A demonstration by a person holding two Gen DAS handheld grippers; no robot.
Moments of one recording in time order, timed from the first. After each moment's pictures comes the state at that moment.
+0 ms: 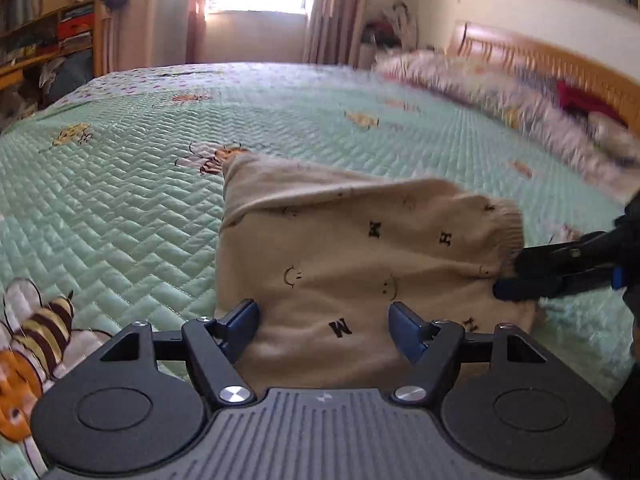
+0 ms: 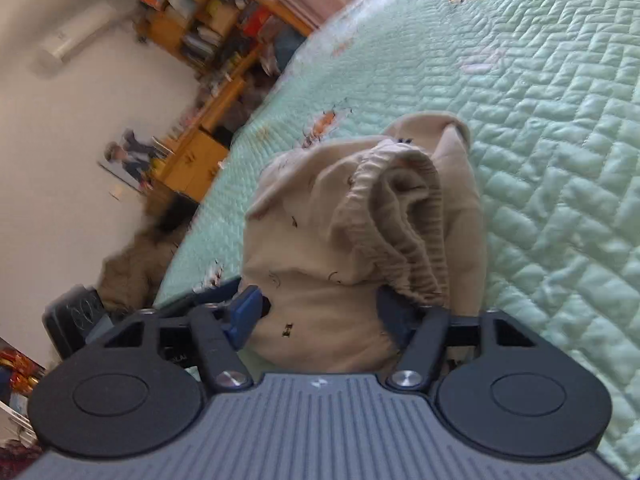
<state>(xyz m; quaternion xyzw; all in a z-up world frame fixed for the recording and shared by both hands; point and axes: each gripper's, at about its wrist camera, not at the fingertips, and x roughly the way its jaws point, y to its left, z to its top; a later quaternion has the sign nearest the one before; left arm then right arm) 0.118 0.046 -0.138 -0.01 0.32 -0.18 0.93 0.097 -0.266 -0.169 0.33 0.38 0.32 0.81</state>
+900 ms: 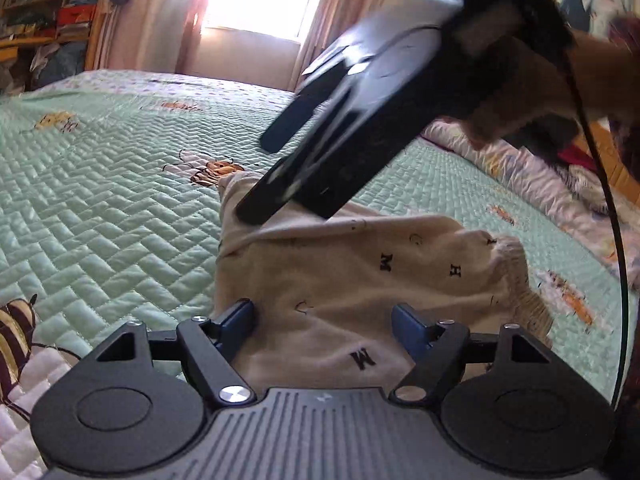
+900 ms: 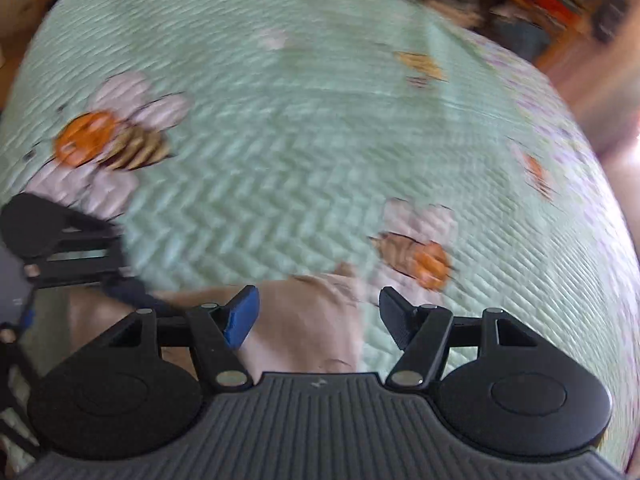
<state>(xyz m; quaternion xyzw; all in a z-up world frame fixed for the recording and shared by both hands) 0.149 0.055 -0.166 -0.06 0.29 -0.23 0.93 0.212 0.009 -0.092 -0.42 0.36 0.41 0.72</state>
